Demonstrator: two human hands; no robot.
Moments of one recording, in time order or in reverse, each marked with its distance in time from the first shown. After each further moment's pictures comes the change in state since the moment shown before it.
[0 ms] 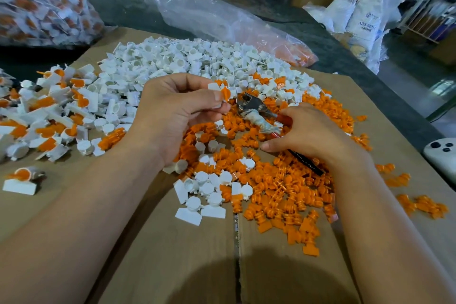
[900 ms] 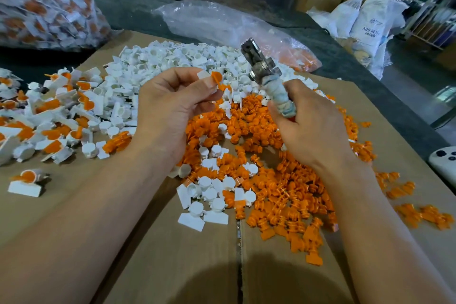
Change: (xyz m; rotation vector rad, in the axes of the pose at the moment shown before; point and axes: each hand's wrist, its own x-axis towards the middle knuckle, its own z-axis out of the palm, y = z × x) left_hand 0.007 -0.003 0.000 -0.094 0.142 0.124; right_hand -0.021 -0.028 -0.008 0.119 0.516 -0.288
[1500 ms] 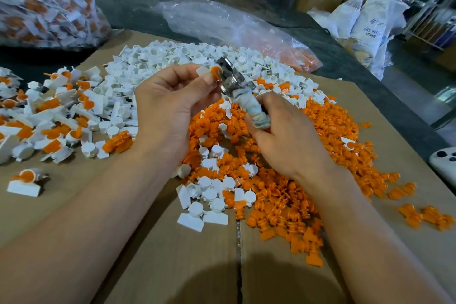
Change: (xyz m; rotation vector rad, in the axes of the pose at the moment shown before) left_hand -0.001 -0.003 0.003 -0.074 0.041 0.080; right_hand -0.006 -0.014 0.017 0.113 -0.171 -0.037
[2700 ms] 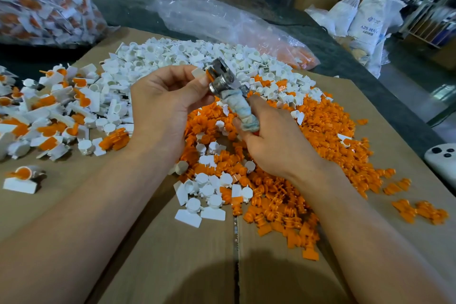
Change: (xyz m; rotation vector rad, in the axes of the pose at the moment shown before) left_hand -0.002 0.000 -0.001 0.106 0.025 0.025; right_hand 0.000 -0.006 0.003 0.176 -0.149 -0.037
